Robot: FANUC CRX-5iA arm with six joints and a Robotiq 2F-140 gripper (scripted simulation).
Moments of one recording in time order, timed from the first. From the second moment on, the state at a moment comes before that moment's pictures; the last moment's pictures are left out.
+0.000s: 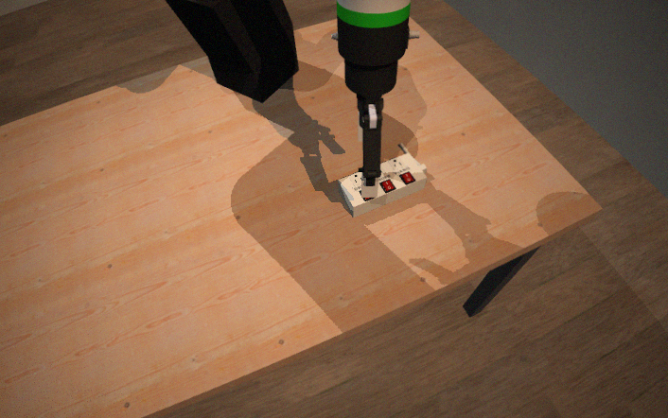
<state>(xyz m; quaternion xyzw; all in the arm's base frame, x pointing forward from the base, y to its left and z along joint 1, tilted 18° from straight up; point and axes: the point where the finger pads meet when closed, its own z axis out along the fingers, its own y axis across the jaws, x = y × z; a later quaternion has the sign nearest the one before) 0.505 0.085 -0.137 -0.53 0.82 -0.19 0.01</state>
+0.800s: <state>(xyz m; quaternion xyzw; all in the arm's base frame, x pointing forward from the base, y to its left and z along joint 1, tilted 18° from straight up) 0.507 0.083 -0.137 -0.70 0.70 -0.15 -0.03</state>
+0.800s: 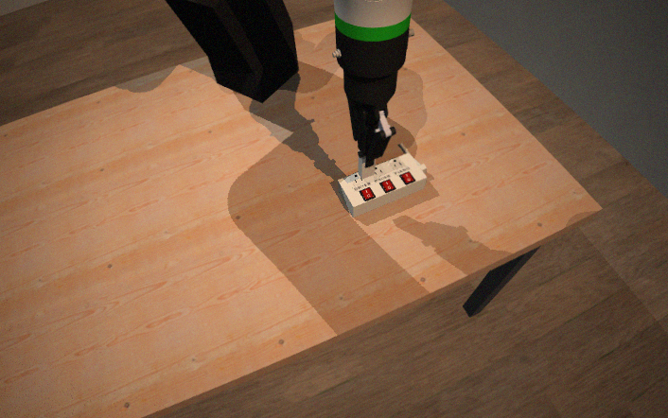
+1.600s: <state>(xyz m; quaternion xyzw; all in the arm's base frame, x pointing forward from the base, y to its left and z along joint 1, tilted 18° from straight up) 0.507 0.082 -0.139 -0.70 0.70 -0.15 -0.03</state>
